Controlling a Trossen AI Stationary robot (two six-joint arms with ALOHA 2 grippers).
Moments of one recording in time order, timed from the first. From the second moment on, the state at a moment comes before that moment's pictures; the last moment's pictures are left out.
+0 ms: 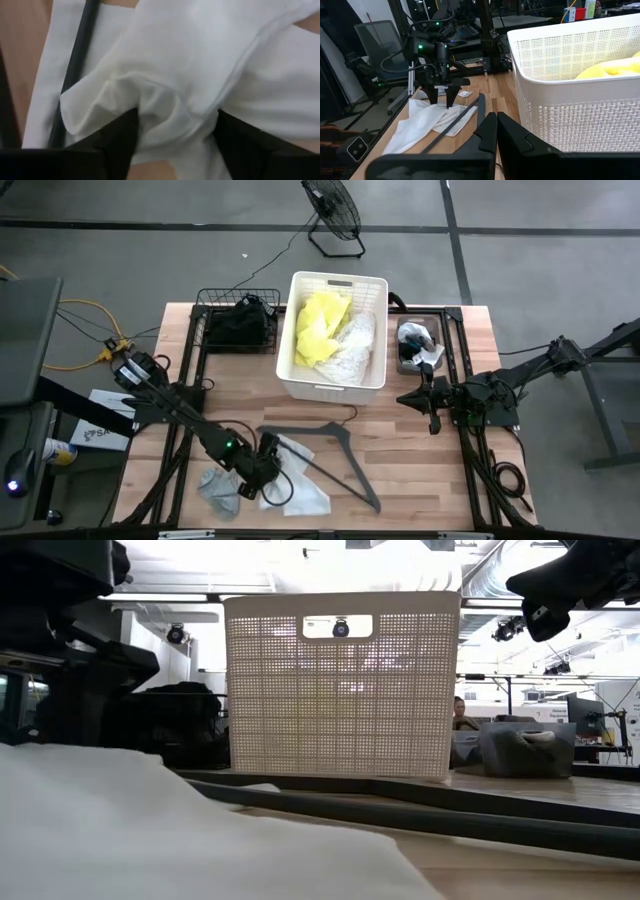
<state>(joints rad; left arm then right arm) -0.66 1.68 0.86 -0.25 -0.19 -0.26 0.38 0.44 0.17 0.09 0.36 0.21</state>
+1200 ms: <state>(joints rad) -0.66 1.57 1.37 -0.80 -0.44 -0.24 0.38 0.44 0.17 0.09 0.36 0.21</state>
